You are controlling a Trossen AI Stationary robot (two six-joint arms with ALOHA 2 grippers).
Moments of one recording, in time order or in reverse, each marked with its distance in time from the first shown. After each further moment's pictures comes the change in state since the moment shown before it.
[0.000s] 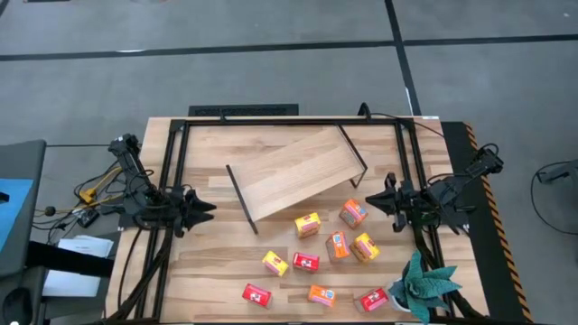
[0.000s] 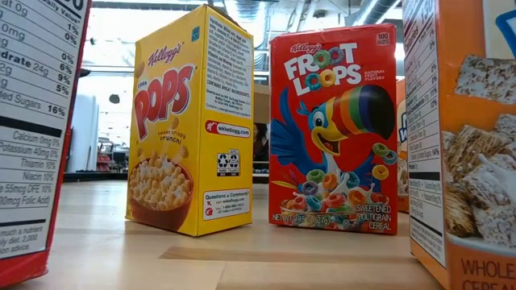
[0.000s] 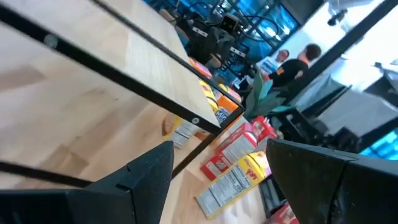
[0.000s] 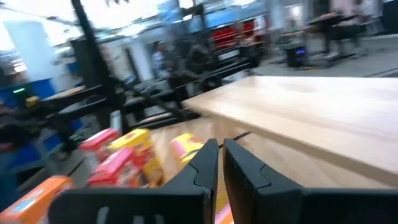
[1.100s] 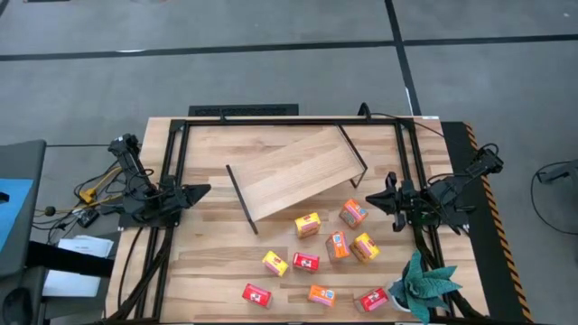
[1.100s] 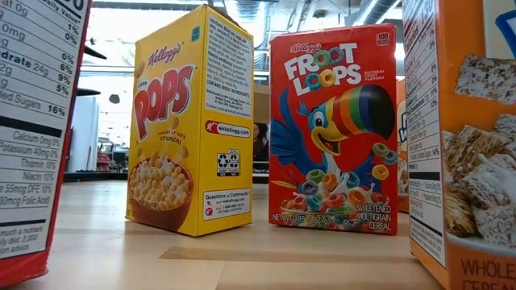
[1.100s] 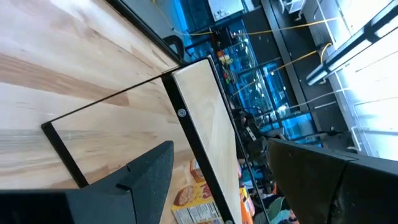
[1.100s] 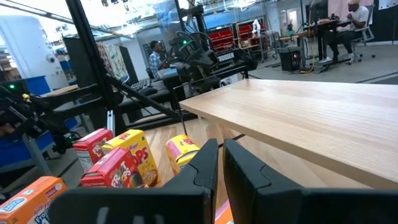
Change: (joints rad) left arm 0.000 0.000 0.000 0.042 -0.463 -0.419; right arm 0.001 0.000 0.000 0.020 -0.003 -0.027
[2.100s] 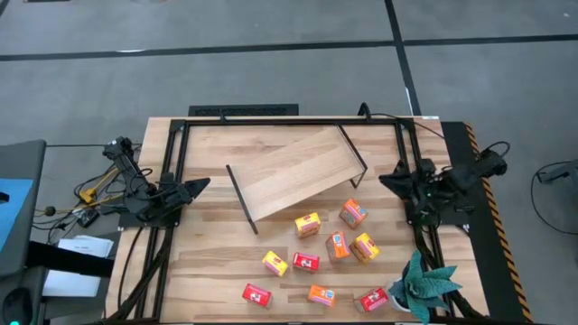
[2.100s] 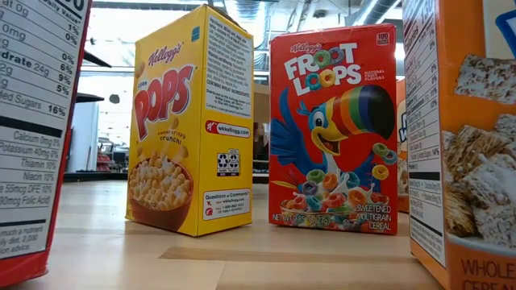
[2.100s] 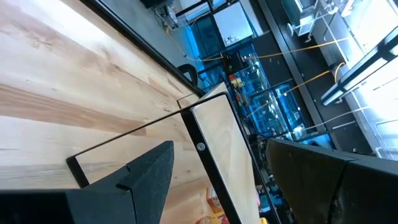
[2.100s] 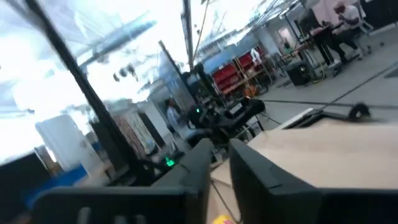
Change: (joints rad) left arm 0.097 0.000 0.000 -0.045 -0.023 0.011; right arm -0.045 0.033 0.252 -0.017 -0.008 0.159
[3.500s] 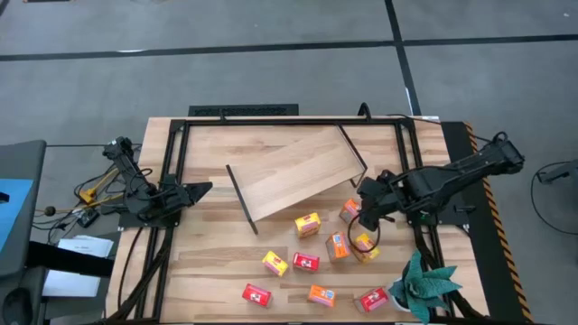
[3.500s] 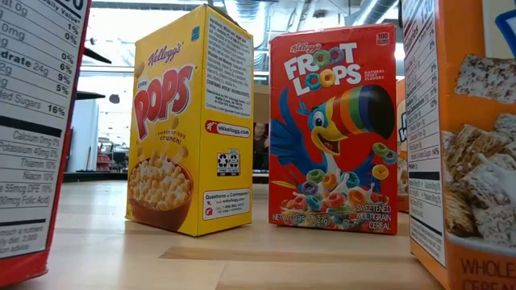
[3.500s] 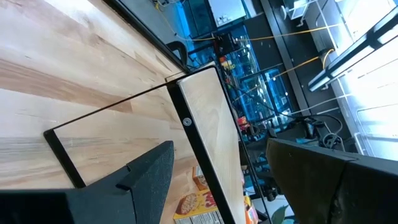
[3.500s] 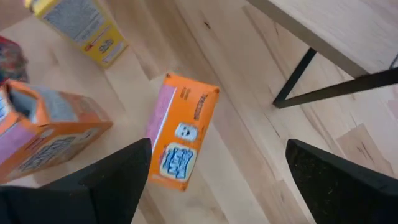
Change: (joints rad) left arm 0.000 0.000 0.000 0.001 0.103 -0.057; right arm -0.177 1.121 0.730 -1.169 -0.267 0.441
